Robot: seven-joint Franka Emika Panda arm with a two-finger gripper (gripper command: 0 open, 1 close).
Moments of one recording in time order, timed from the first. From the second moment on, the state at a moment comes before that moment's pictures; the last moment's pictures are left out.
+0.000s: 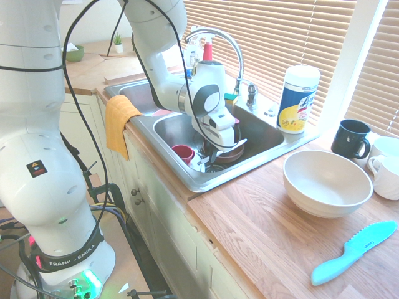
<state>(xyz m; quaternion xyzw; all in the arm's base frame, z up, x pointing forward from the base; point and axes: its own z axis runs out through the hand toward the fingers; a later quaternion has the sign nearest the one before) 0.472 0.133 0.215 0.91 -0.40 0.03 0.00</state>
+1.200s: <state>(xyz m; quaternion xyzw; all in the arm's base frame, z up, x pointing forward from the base) 0.515 0.135 0.133 0.90 -0.43 0.01 0.00</state>
